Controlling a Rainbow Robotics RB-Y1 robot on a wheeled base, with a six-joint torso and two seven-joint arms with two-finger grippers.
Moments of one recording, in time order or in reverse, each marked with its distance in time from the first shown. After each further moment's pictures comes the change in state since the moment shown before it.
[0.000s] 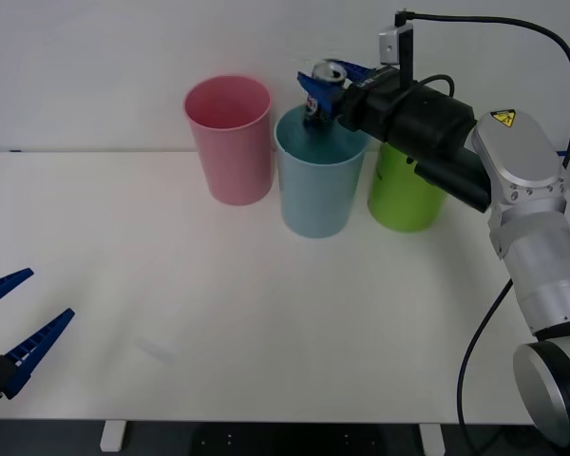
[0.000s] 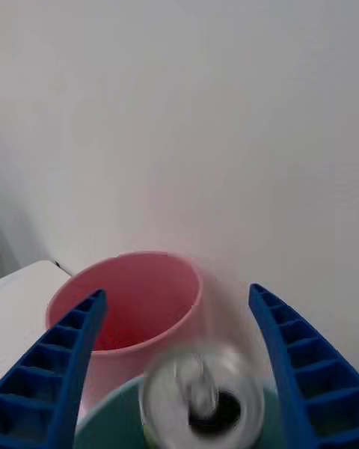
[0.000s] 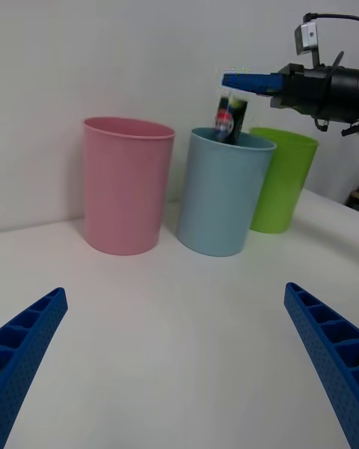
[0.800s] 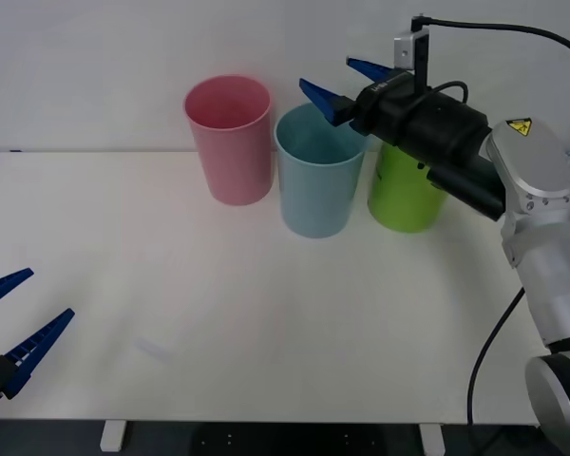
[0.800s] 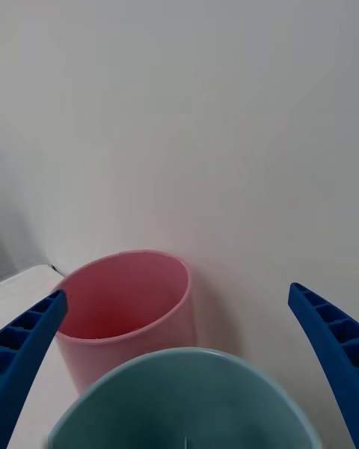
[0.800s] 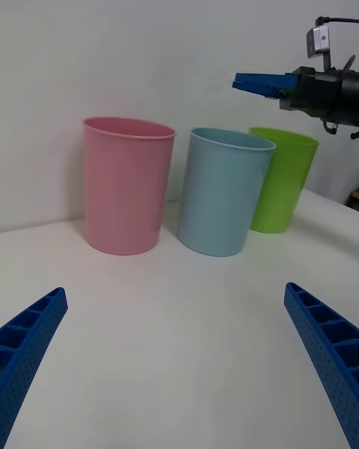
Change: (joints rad) right arm 0.075 -0.035 -0.001 -0.083 -0.046 0.002 0.003; left arm 0.000 0.000 0.000 0.000 0.000 0.000 0.000
